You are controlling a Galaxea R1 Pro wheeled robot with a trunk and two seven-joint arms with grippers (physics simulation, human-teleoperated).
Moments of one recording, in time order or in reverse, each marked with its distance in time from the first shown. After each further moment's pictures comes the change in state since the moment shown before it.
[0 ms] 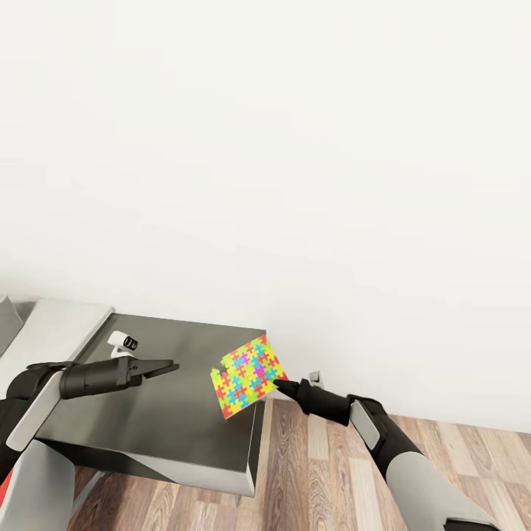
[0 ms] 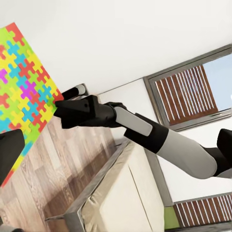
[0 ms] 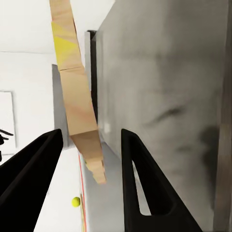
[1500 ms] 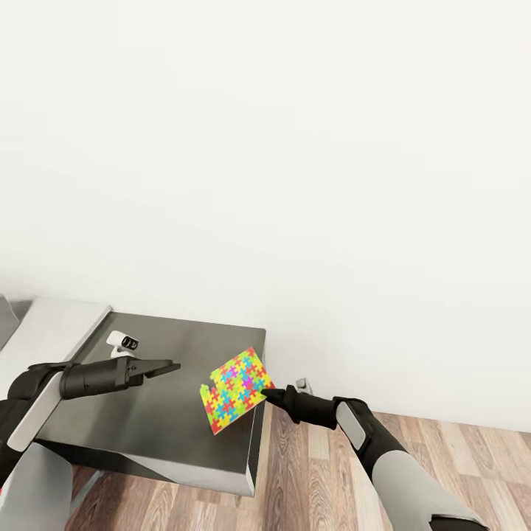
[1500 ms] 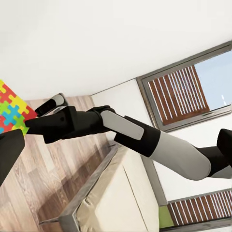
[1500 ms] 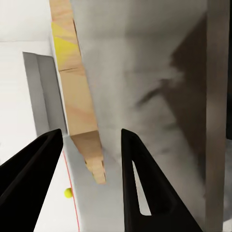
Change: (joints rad) left arm 0.001 -0.005 0.000 -0.001 0.003 -0.004 -0.032; right arm -0.010 0.057 0.001 0.028 0.012 0.051 -0.135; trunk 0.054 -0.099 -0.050
